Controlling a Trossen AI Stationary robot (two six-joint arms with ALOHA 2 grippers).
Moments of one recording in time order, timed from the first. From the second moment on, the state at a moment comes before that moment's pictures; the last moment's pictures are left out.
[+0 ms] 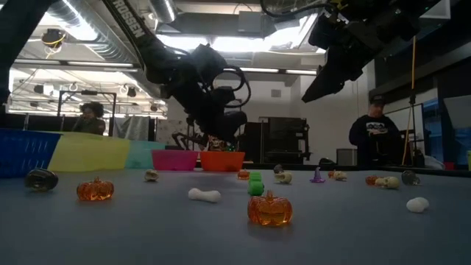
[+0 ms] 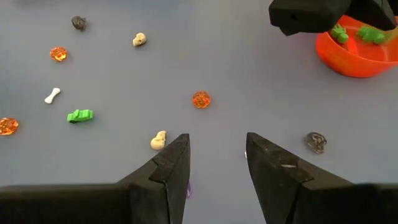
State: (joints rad) left arm 0.40 1.89 0.99 0.32 -0.43 0.00; right arm -0.11 1.22 0.76 -0.26 -0.09 0.02
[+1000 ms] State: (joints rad) left arm 0.37 1.80 0.99 0.31 -0.35 -0.08; right arm -0.11 1.22 0.76 -0.26 -0.09 0.02
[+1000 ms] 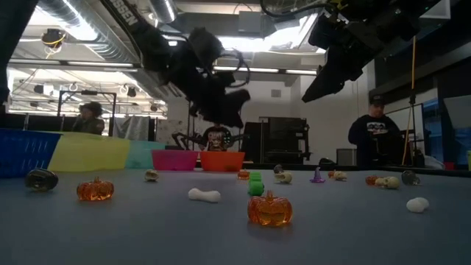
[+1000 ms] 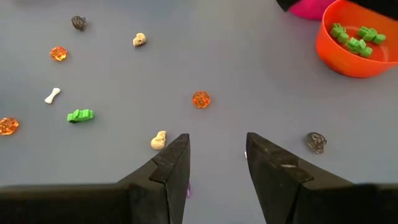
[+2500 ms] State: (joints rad) left arm -0.27 1.70 0.99 0.14 0.10 -0.08; right arm -0.11 1.22 0.76 -0.26 -0.09 0.02
